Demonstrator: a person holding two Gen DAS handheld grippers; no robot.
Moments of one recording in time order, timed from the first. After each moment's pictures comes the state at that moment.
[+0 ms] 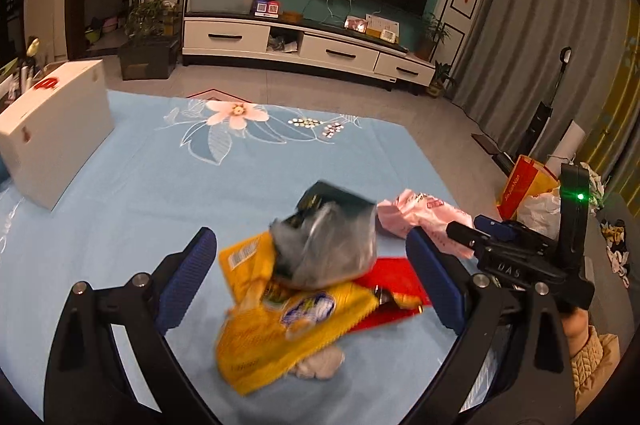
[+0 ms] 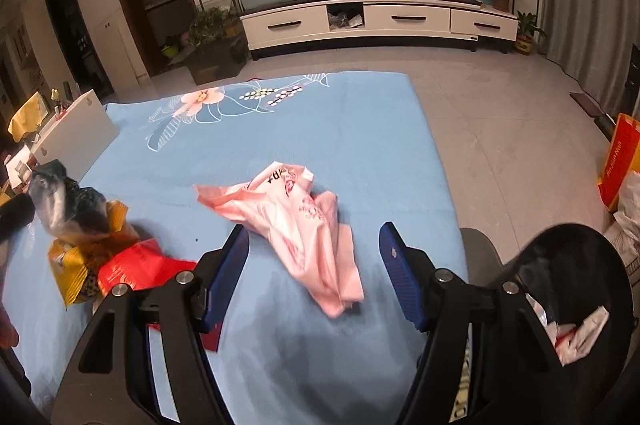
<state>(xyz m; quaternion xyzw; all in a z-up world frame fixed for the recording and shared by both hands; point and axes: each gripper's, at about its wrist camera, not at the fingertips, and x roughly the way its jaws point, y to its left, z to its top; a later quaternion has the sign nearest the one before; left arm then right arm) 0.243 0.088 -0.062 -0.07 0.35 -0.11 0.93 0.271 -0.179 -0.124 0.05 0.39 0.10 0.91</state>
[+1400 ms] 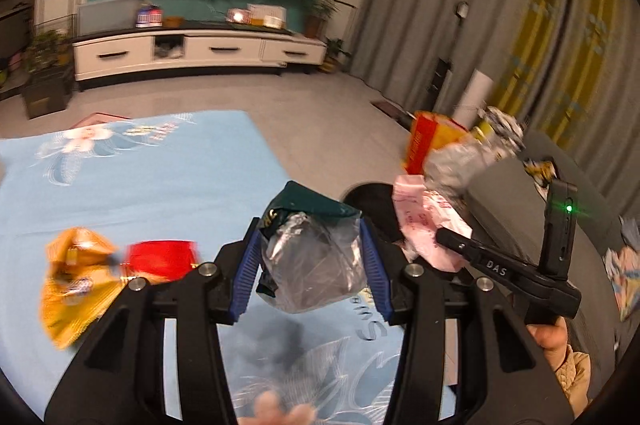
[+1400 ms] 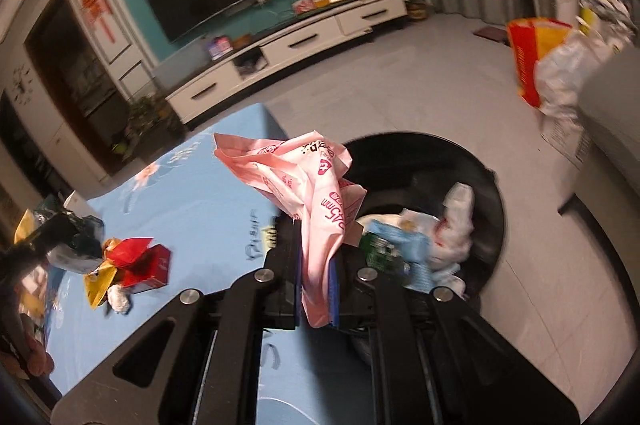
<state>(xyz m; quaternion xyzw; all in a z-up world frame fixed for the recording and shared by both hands) 0.180 -0.072 -0.033 -0.02 0.34 -0.30 0.89 0.106 -0.351 -0.105 0.22 0.34 -0.03 0.91</state>
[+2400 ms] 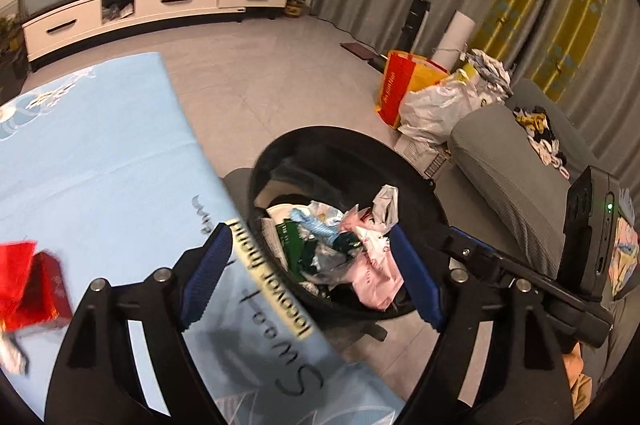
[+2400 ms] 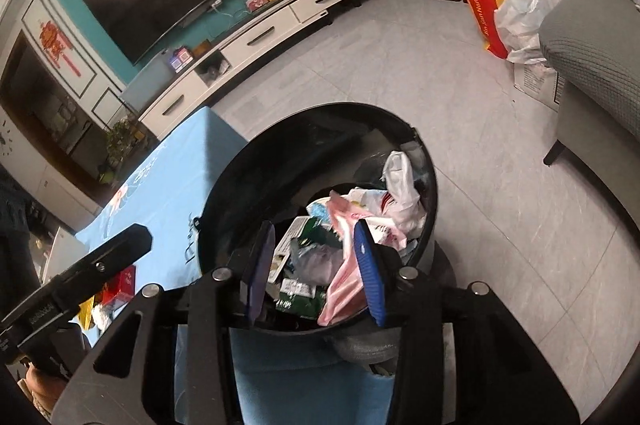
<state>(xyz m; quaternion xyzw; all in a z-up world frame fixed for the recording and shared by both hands) 0.213 -0.182 -0.107 0.01 0.42 -0.34 0.84 0.089 -0.399 -0.144 0.29 0.36 -0.07 0.89</state>
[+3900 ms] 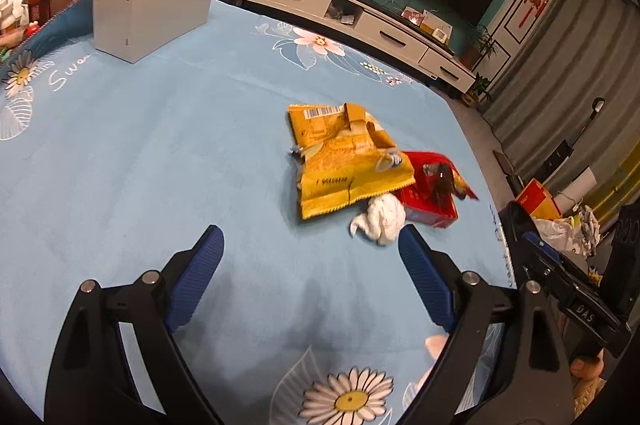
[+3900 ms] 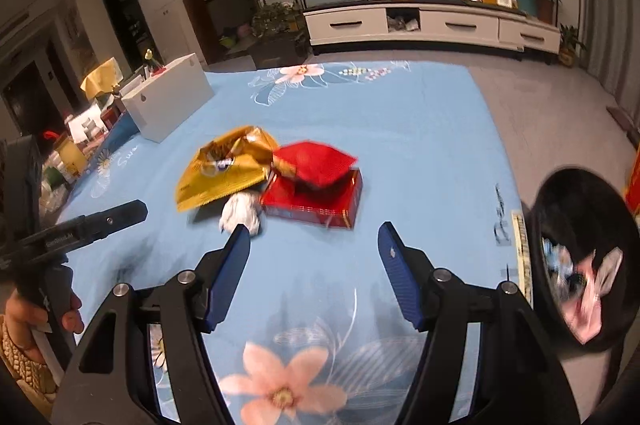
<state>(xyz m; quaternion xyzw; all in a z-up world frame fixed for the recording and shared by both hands) 0.144 0.161 -0.115 -0.18 0.41 -0.04 0.89 0.143 -0.128 -0.096 0.04 0.38 0.20 0.90</state>
